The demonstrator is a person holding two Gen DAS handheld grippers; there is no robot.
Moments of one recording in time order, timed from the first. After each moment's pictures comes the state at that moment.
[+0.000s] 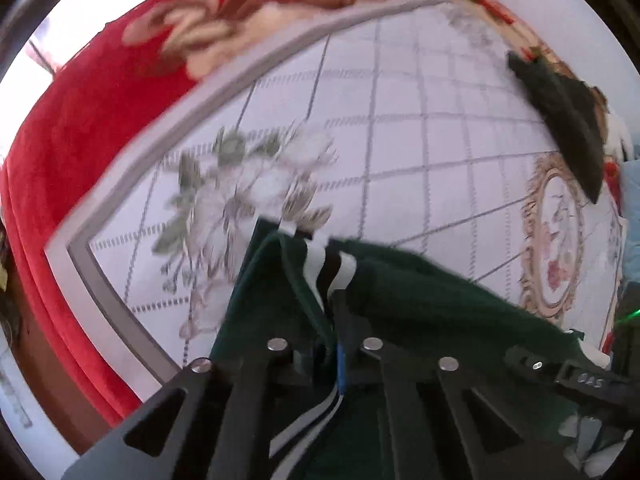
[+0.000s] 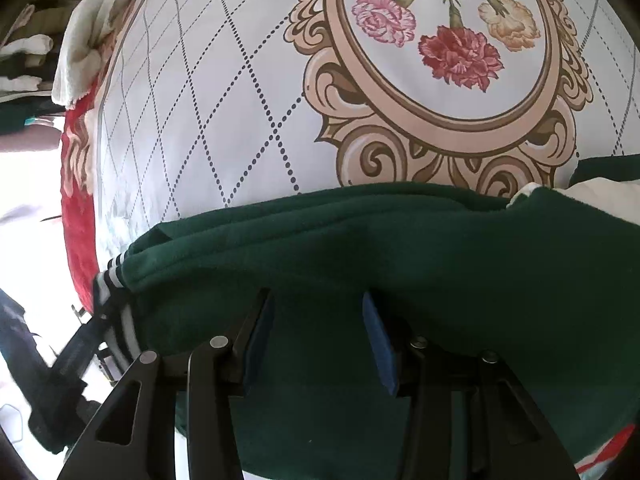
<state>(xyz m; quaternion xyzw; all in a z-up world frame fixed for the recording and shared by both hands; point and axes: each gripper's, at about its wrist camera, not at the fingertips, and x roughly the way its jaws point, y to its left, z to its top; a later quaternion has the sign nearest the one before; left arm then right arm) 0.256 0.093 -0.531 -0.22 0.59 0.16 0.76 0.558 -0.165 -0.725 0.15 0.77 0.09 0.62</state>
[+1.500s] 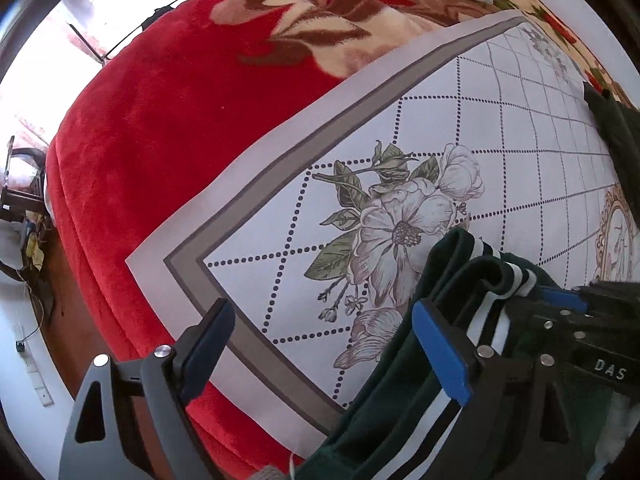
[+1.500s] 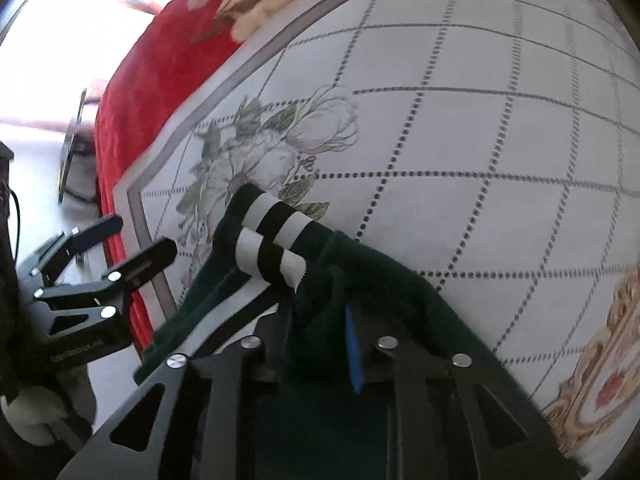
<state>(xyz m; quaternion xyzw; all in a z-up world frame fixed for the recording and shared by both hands) 0.224 0.188 -0.548 -0.20 0.62 0.24 0.72 0.571 0.059 -0.710 -0.13 0.71 0.36 0.59</state>
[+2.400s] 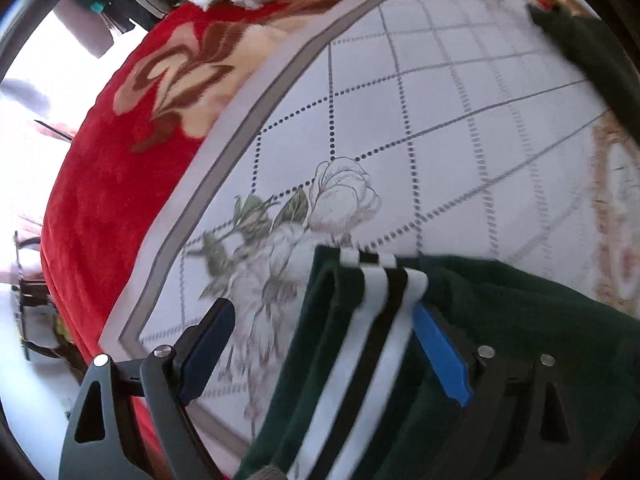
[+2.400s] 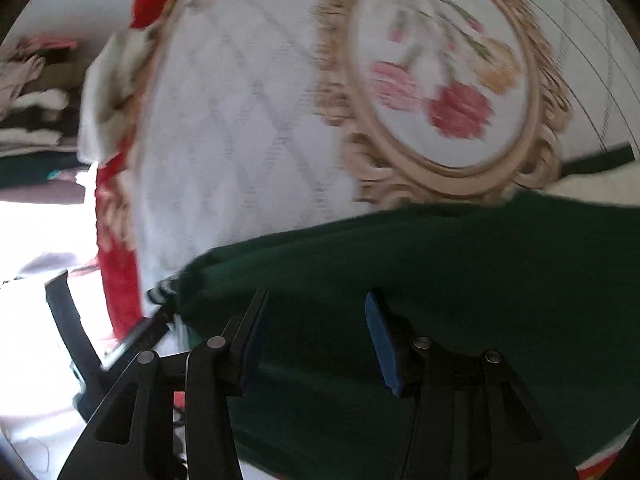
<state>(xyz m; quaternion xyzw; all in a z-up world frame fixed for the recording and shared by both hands) 0.316 0.117 -0.573 -0.06 0.65 0.20 0.73 0.569 -0.187 -0.692 0.23 0.71 0.06 0.67</state>
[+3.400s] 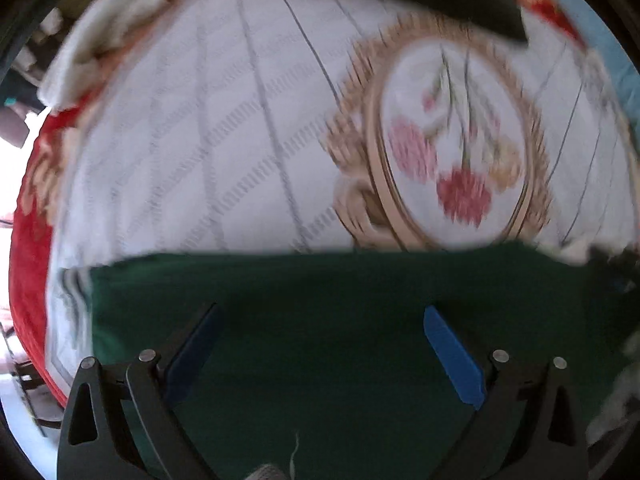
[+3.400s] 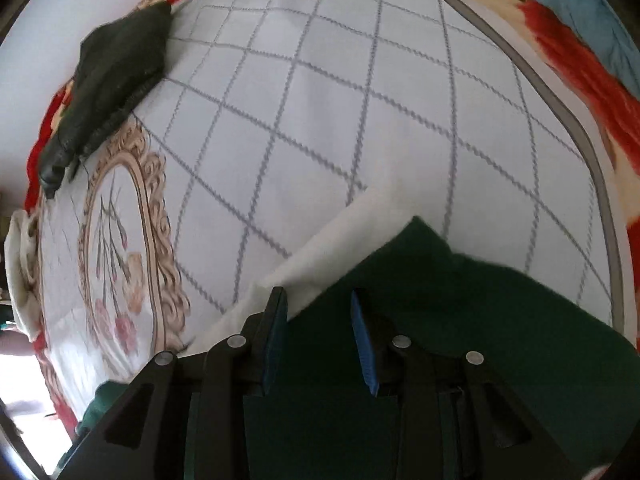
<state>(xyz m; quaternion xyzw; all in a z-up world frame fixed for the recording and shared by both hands) 0.367 -0.112 -0.580 0.01 0.68 0.05 0.73 0.572 -0.445 -0.715 0.26 0.60 -0.16 0.74</state>
